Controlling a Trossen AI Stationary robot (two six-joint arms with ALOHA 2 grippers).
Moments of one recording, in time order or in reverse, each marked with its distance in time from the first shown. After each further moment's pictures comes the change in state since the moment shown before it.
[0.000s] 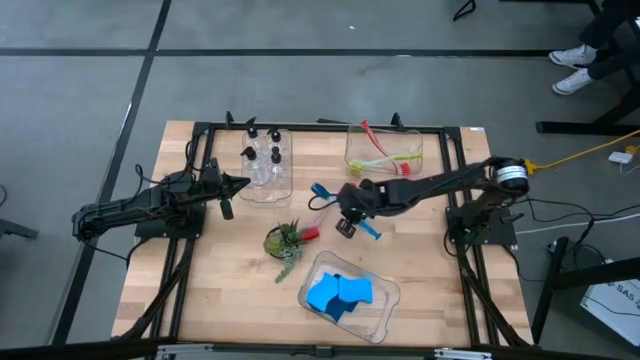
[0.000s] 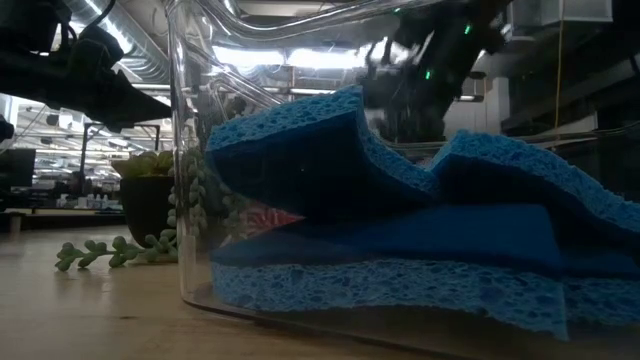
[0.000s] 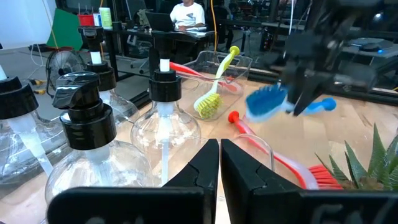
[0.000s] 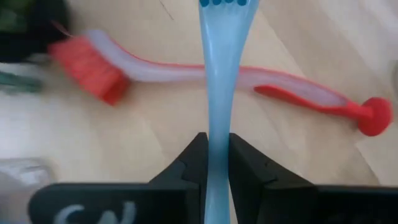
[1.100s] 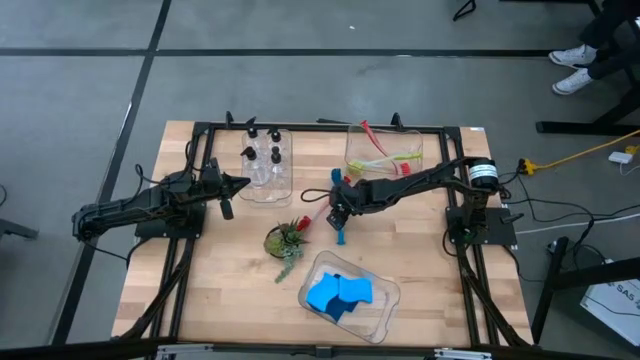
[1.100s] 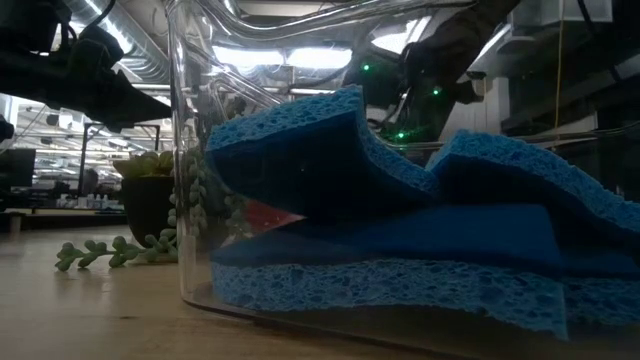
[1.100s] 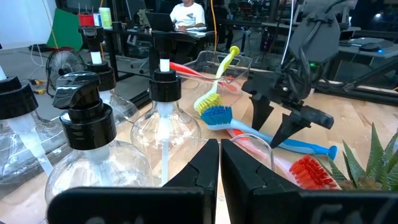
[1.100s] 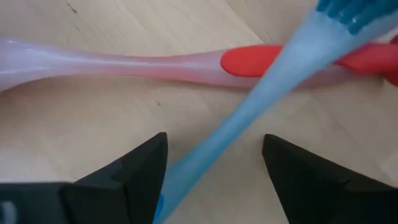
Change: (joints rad) left arm 0.000 0.000 0.000 0.000 0.000 0.000; right arm -0.085 0.221 0.005 0.117 0.038 0.079
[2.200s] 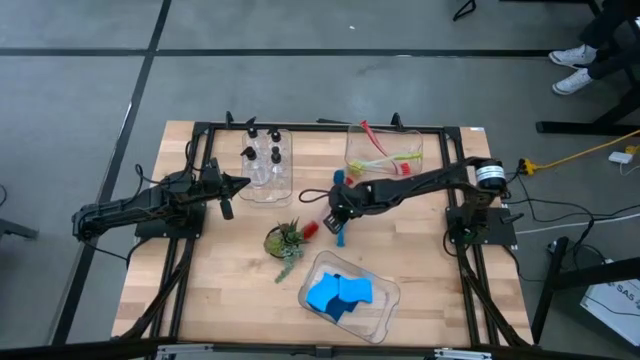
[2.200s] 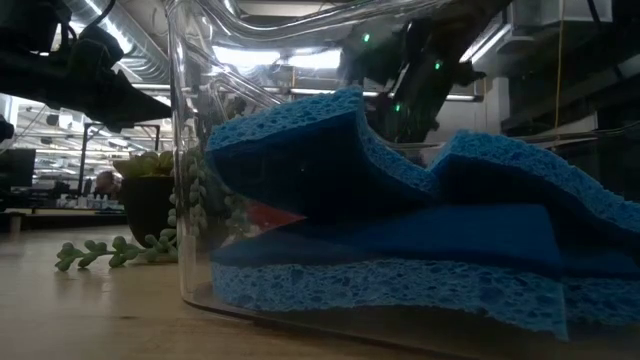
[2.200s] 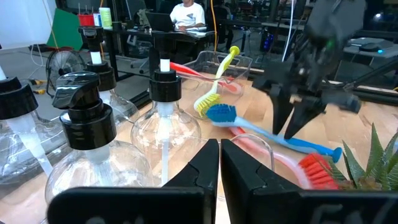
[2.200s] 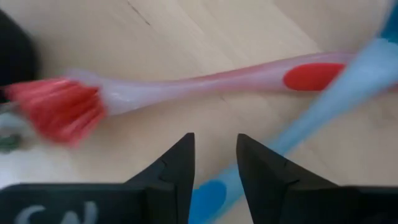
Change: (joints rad) left arm 0.000 0.000 0.000 0.000 0.000 0.000; right arm 0.039 -0.065 0.042 -0.030 -0.098 0.089
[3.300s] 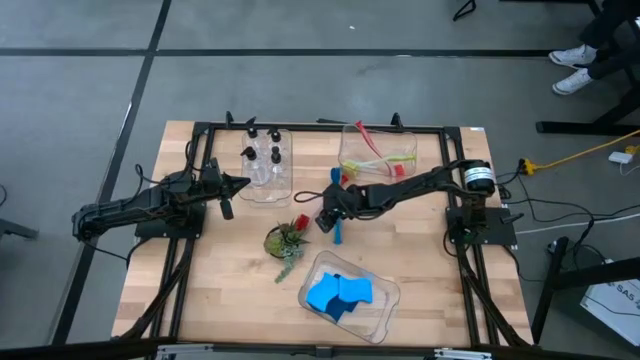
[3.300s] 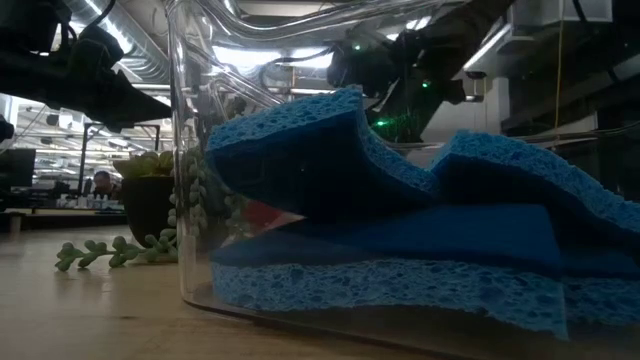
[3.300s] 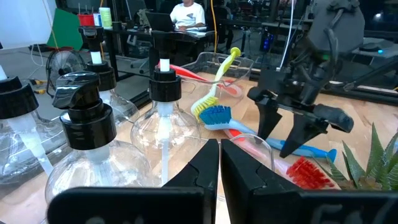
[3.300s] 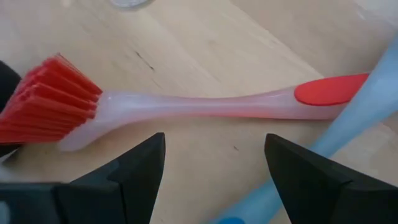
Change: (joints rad) left arm 0.000 0.000 0.000 0.000 0.000 0.000; right arm 0.004 0.097 0.000 0.166 0.102 0.028
